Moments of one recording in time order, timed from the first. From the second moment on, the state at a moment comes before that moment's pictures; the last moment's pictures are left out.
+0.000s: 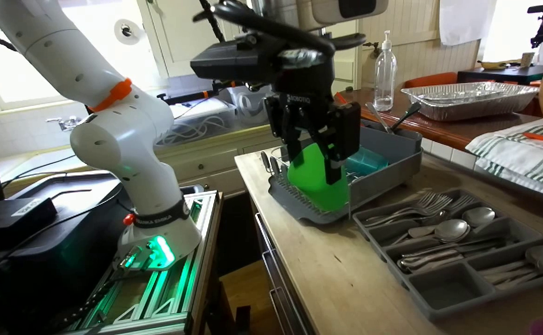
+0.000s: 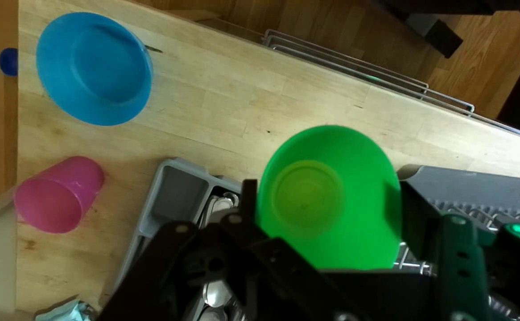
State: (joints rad) arm -0.17 -0.48 -0.45 -2.42 -0.15 2.04 -1.07
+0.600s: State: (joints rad) arm 0.02 -0.25 -0.20 -2.23 -0.08 2.00 -1.17
